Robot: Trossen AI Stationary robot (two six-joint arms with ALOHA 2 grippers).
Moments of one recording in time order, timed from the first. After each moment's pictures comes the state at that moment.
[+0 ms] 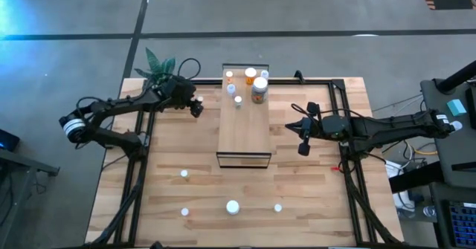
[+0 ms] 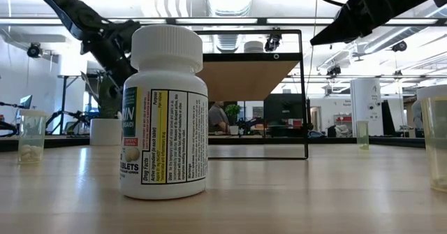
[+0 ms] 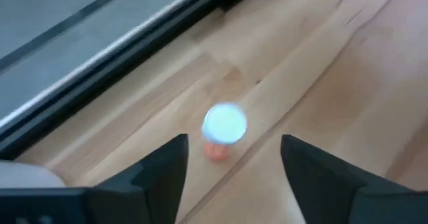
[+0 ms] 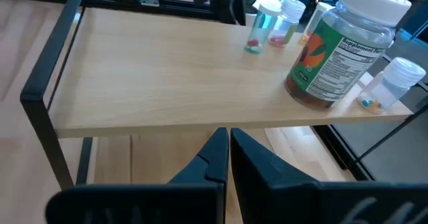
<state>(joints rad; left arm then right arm) 0.72 1.26 0.64 -0.17 -0.07 -0.06 0.05 0.82 0.54 -0.13 0.33 -0.10</state>
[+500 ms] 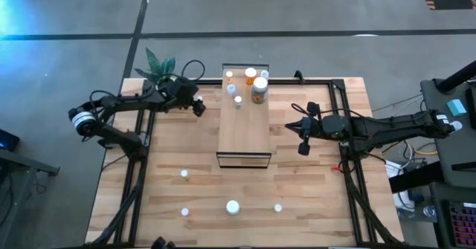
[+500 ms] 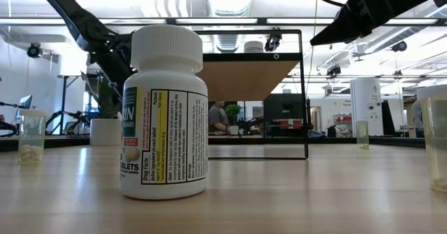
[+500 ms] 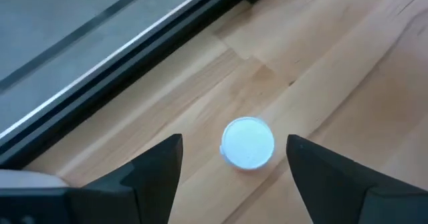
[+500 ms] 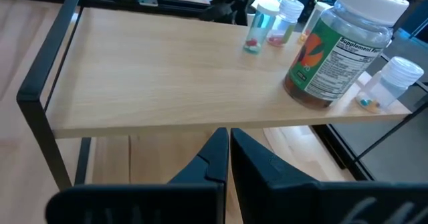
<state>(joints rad) 0.72 1.37 0.63 -0.05 -0.15 -0.04 0.05 0.82 0.54 -0.13 0.33 -0.10</state>
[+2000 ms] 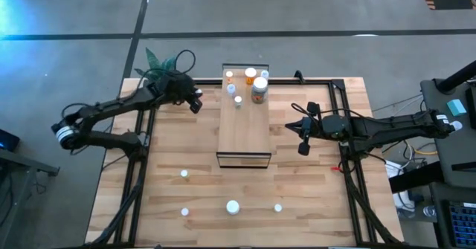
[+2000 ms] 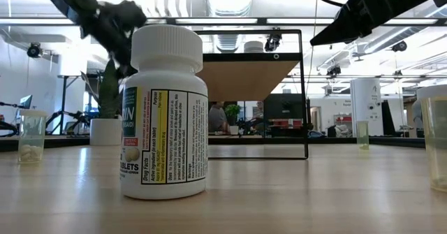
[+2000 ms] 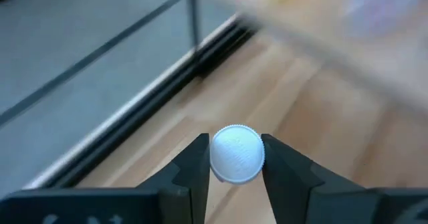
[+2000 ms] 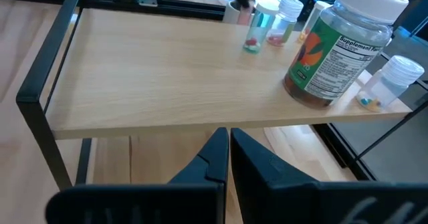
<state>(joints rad) 0.69 1.14 0.74 -0.22 -0.02 0.01 0.05 0.82 0.54 -0.13 0.33 -0.09</state>
